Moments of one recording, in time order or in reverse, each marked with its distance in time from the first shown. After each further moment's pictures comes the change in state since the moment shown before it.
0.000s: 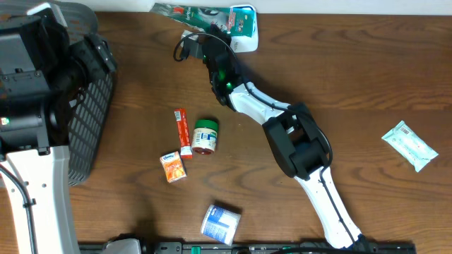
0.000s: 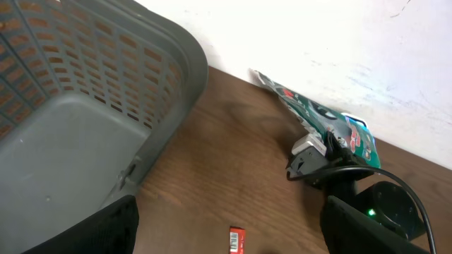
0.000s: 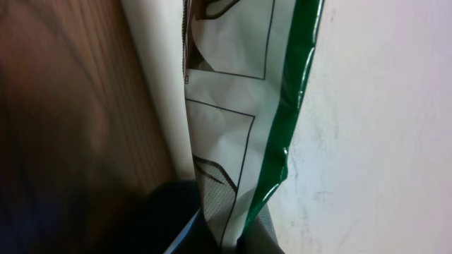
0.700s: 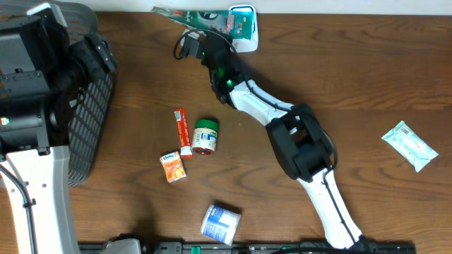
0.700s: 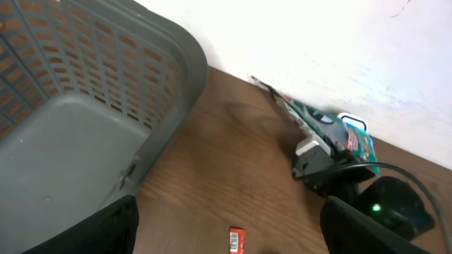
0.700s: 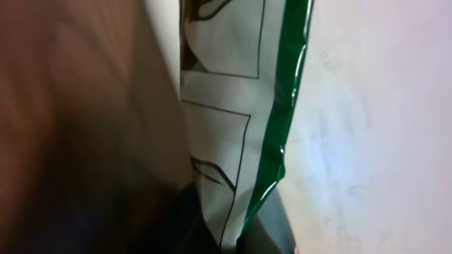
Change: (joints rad) left arm 0.000 0.000 0.000 0.000 0.000 0.000; right arm 0.001 -0.069 0.000 -0.206 -0.051 0.172
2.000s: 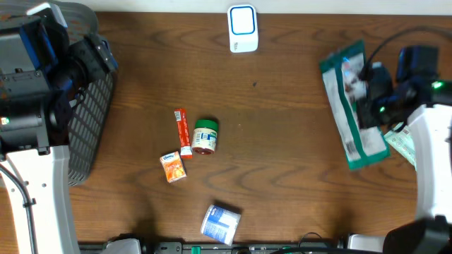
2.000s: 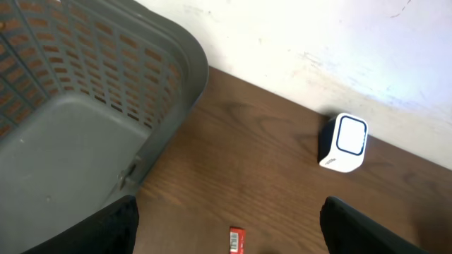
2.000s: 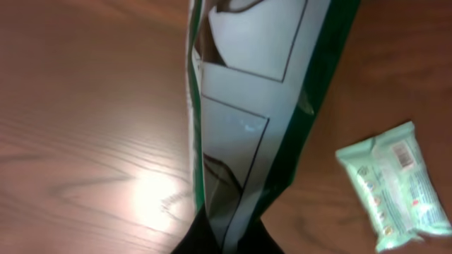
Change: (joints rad) left arm 0.001 0.000 0.000 0.000 0.000 0.000; right arm -0.786 -0.964 -0.595 -1.328 -0.513 0.658
